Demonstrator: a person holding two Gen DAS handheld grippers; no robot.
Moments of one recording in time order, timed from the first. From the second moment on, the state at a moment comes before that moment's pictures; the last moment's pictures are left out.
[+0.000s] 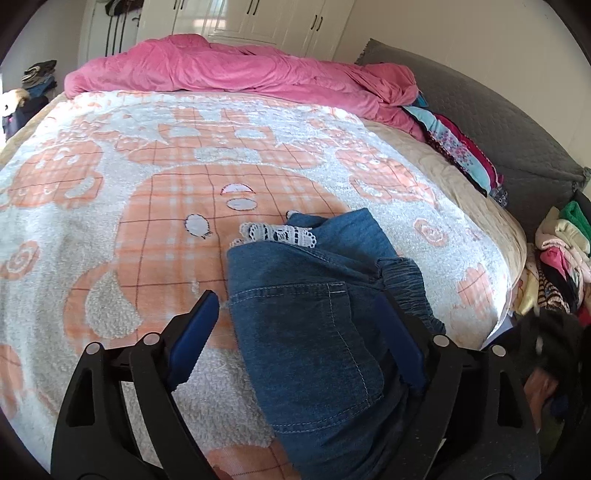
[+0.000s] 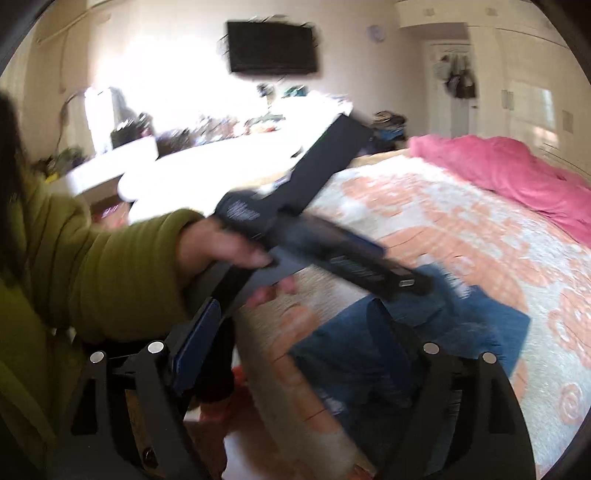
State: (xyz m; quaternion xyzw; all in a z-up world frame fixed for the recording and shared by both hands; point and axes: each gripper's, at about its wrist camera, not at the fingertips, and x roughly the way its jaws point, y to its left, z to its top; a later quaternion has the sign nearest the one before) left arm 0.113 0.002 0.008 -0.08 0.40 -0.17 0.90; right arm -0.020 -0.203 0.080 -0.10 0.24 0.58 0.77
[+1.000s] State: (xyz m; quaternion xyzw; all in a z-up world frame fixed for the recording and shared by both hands) left arm 0.098 0.029 -0.021 -0.11 0.43 -0.12 0.89; right arm 0.090 -0.287 0.014 0.03 0.41 0.28 0.87
